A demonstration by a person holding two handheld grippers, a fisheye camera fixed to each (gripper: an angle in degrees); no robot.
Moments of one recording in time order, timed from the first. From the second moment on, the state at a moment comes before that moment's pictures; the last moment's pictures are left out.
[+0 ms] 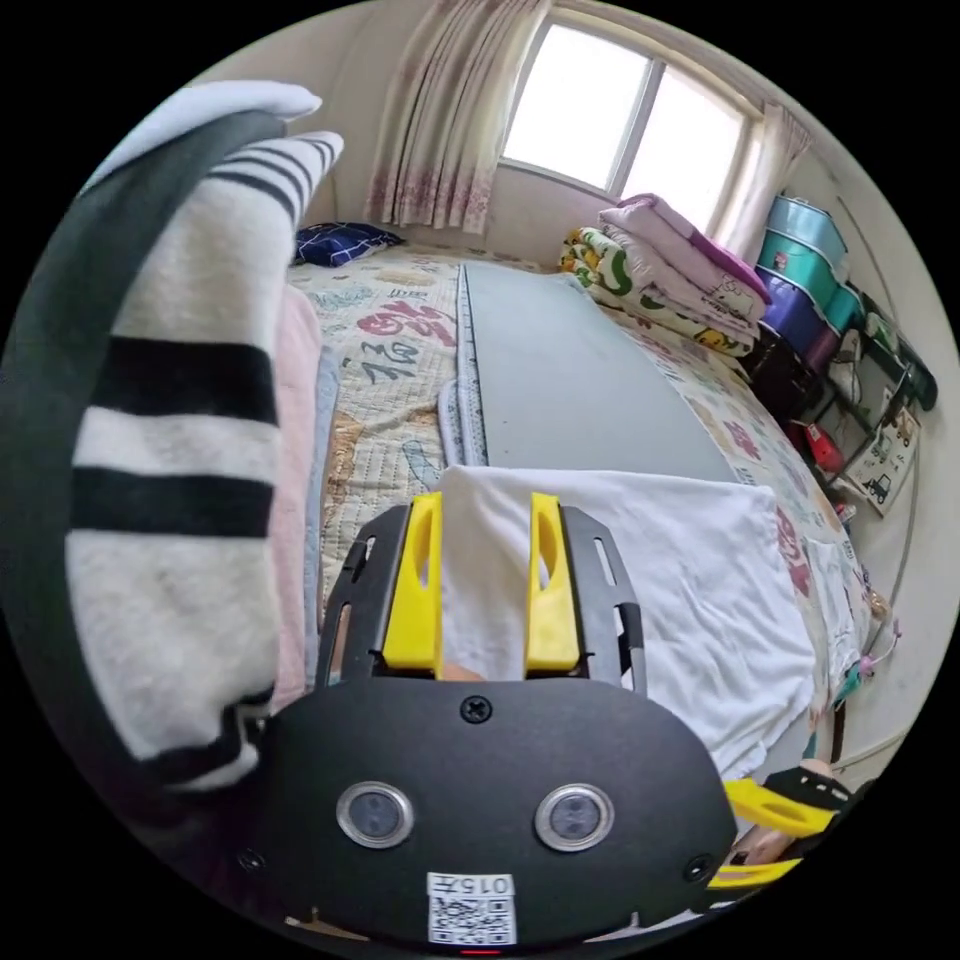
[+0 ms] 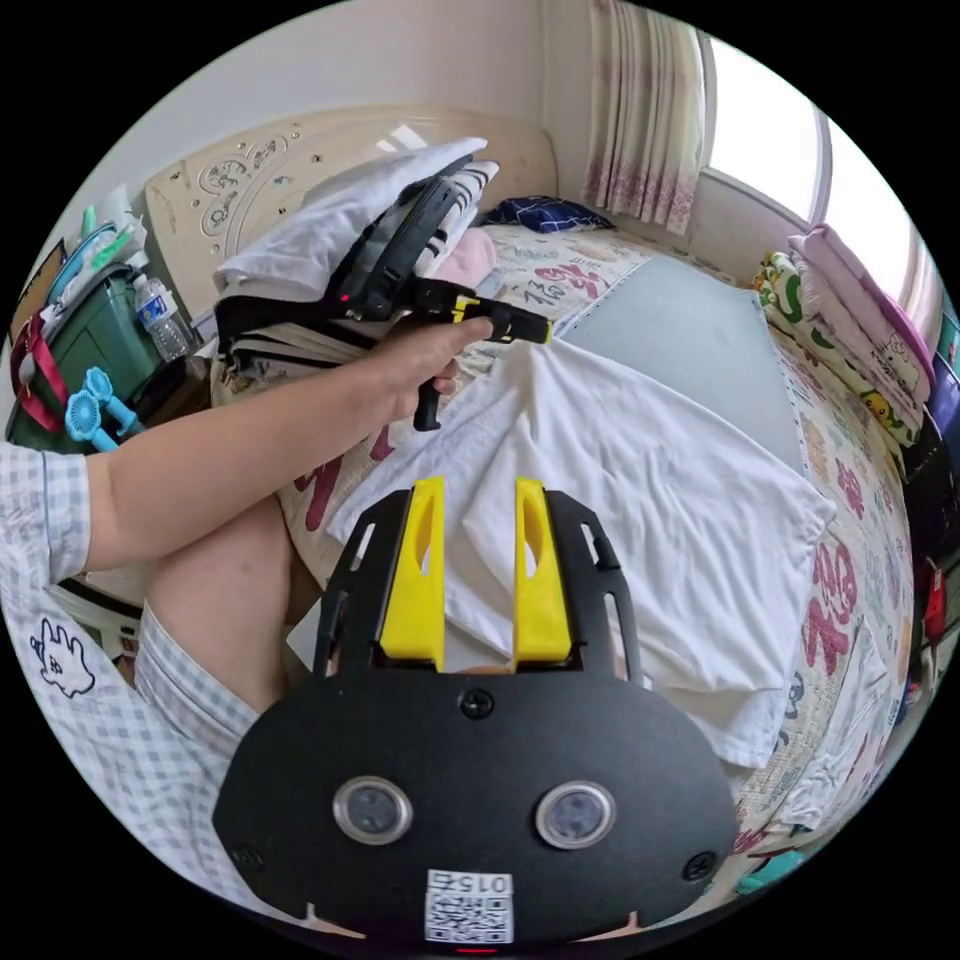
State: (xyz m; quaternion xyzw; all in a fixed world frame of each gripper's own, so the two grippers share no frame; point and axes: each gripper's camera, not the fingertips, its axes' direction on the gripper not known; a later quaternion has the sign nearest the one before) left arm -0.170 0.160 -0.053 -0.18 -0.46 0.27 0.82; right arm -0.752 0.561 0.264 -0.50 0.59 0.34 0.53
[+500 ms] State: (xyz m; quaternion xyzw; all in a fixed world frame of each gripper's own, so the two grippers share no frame) left arm -0.153 0.147 -0.009 -0.22 -0.43 0.26 0.83; right arm -0.735 0.555 0.180 -0.53 0.58 0.36 0.49
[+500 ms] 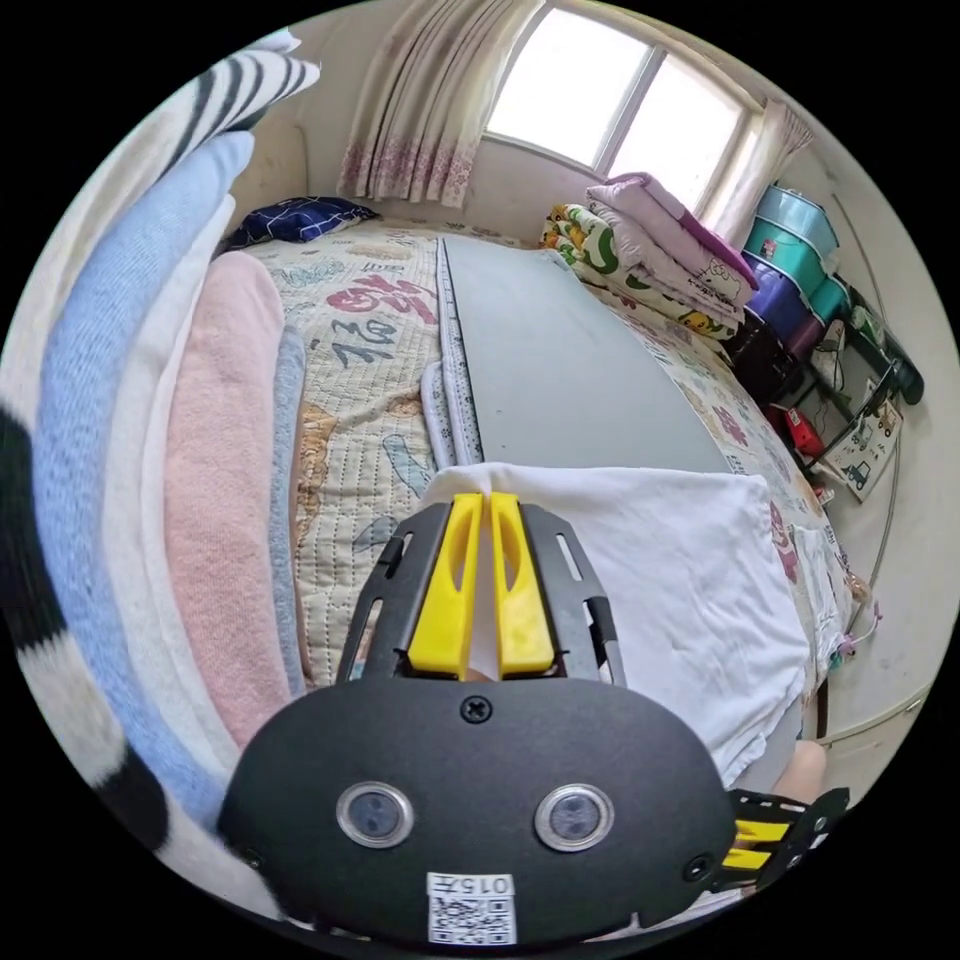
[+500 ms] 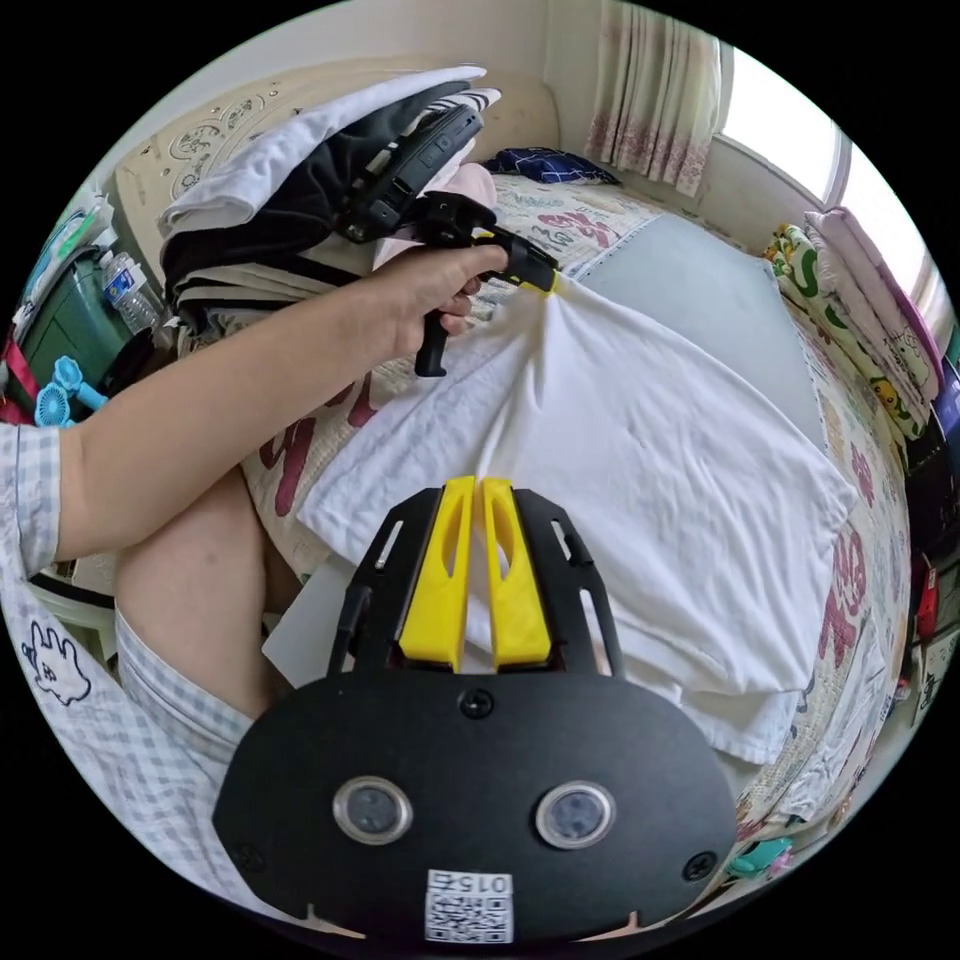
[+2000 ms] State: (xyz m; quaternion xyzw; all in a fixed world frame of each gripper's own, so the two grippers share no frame) left arm 0.076 0.283 0.275 -0.44 -0.25 0.41 0.76; right arm -0.705 -0.048 -0.235 -0.19 0.69 0.48 0.51
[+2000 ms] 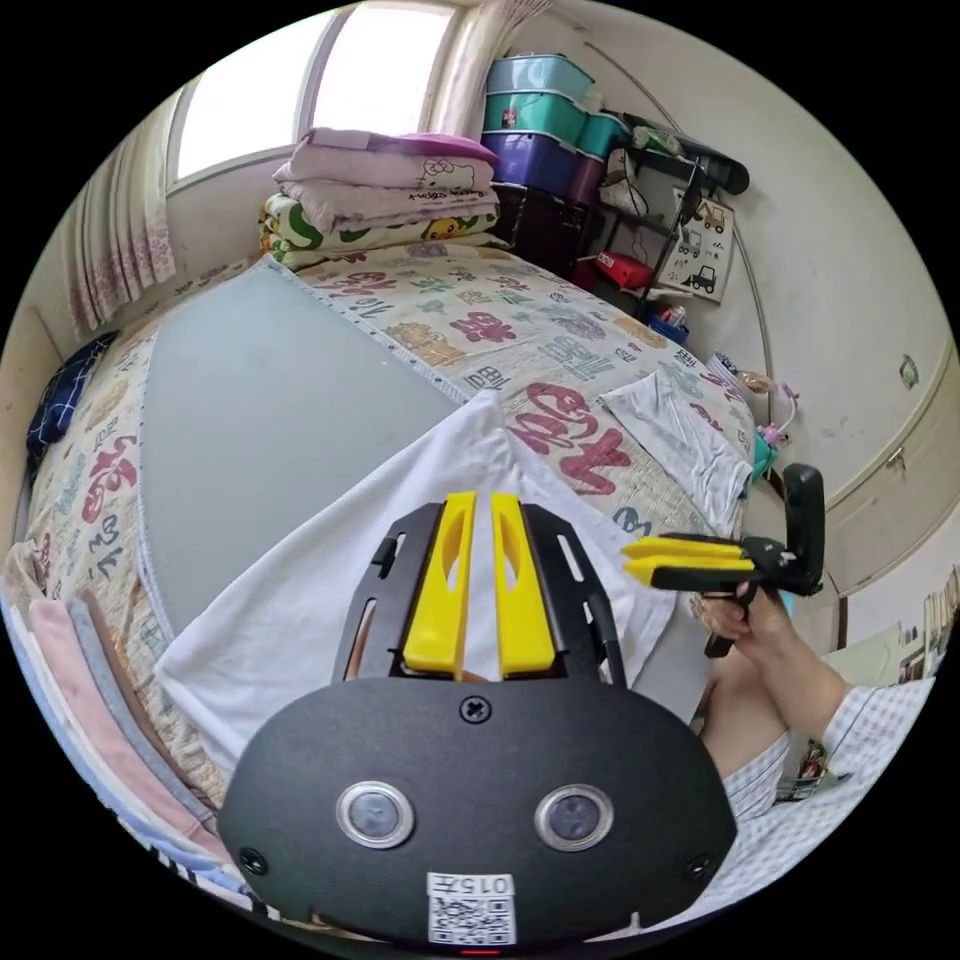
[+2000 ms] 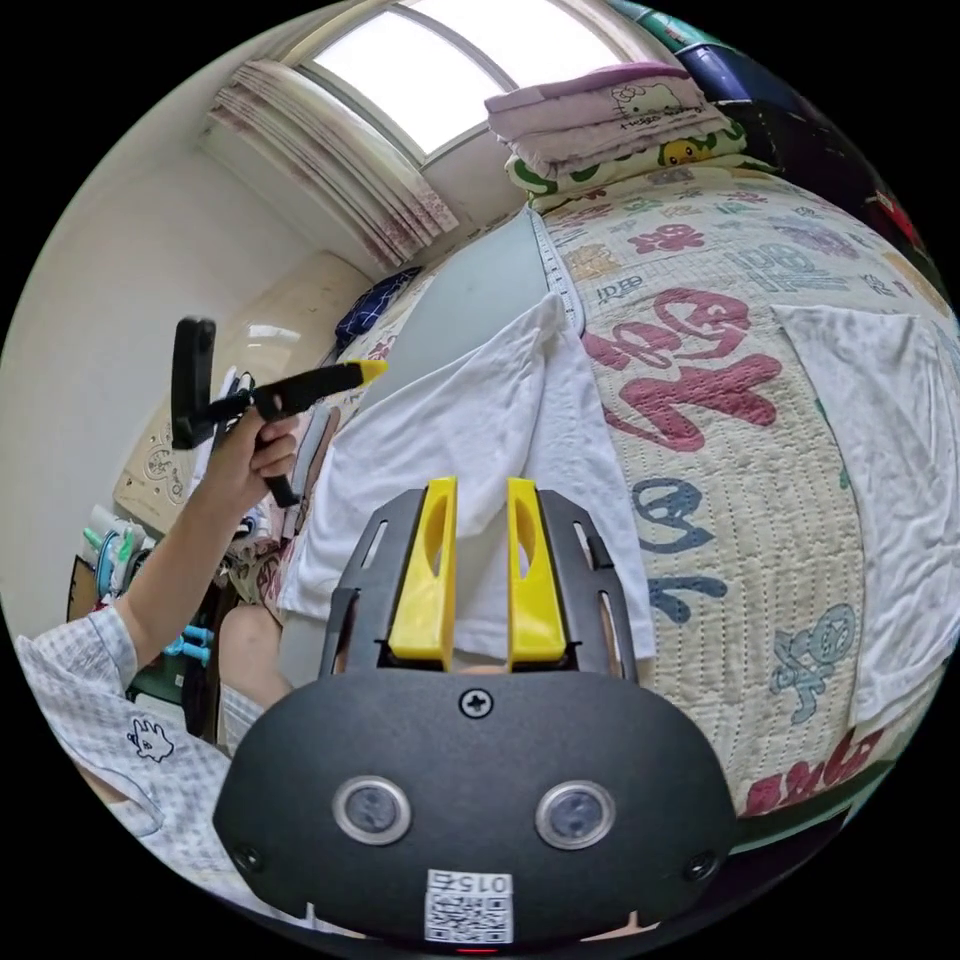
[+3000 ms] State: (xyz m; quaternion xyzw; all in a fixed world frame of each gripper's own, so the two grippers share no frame) left arm 0.029 0.377 0.436 -0.45 -0.37 0.35 0.74; right arm -0.673 -0.167 -0.229 -0.25 0.66 0.52 0.49
